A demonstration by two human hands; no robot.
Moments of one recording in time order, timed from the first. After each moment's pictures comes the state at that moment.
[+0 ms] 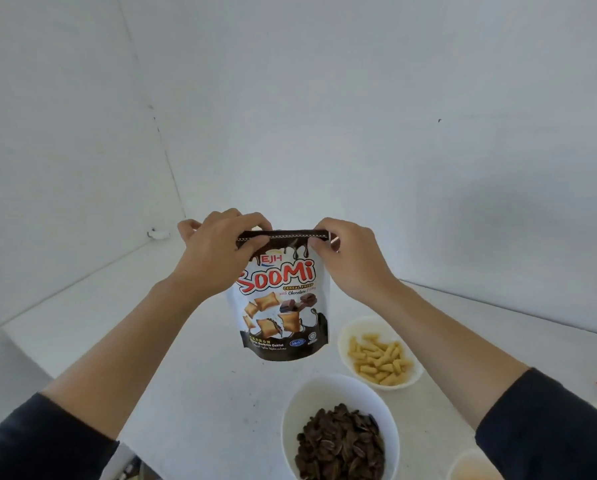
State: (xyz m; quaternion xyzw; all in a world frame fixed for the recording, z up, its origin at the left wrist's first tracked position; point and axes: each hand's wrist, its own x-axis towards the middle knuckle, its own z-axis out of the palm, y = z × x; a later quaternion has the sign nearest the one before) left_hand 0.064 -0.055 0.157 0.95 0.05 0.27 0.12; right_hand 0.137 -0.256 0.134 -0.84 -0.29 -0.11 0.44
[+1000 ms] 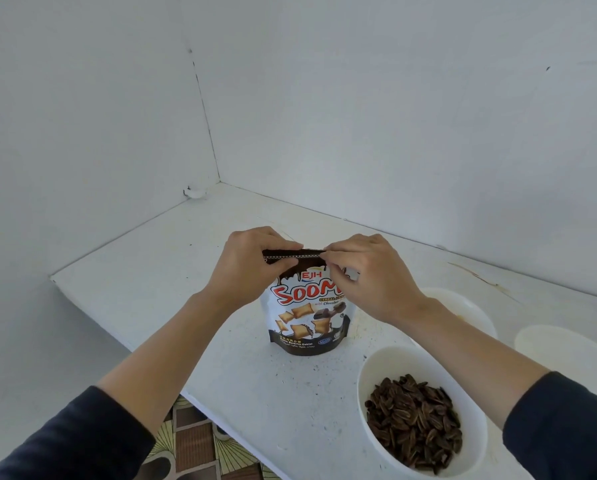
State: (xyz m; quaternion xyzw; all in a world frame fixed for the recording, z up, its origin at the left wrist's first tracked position) left_hand 0.030 0.027 0.075 0.92 0.00 0.23 0.32; right_hand 0.109 -0.181 0.056 -0.82 -0.46 -0.23 0.24
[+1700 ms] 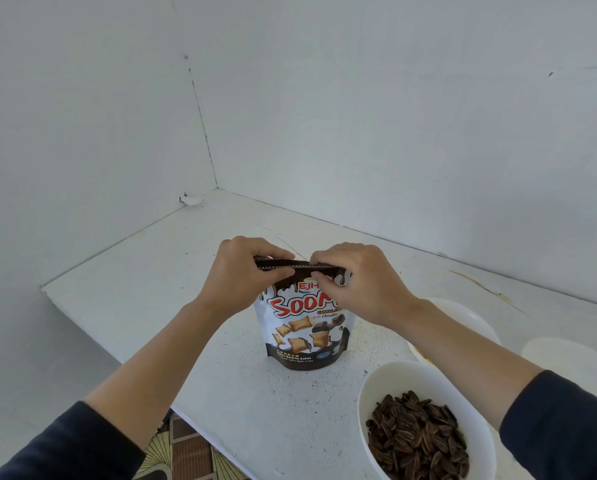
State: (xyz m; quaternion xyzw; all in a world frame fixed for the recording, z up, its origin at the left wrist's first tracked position) left_hand 0.040 0.036 0.074 0.90 0.05 0.21 0.37; right_hand 0.120 -0.168 0.064 -0.81 -0.47 -0.14 0.32
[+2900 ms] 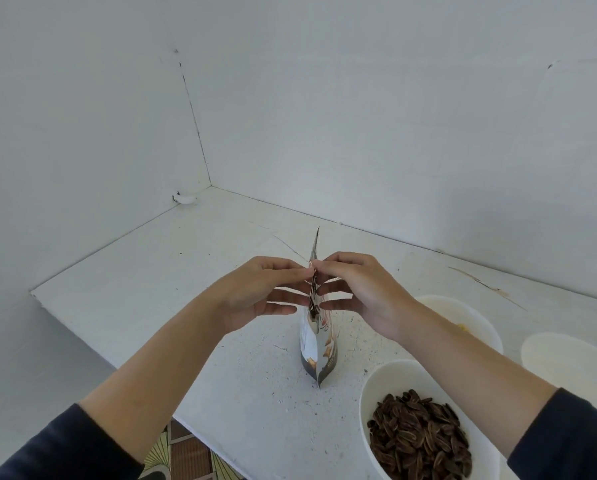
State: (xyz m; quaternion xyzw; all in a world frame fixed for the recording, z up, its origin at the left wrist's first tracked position) left_hand 0.040 0.018 0.084 0.72 0.11 -0.12 0.67; right_hand 0.104 -0.164 0.073 -0.67 -0.12 0.28 0.68
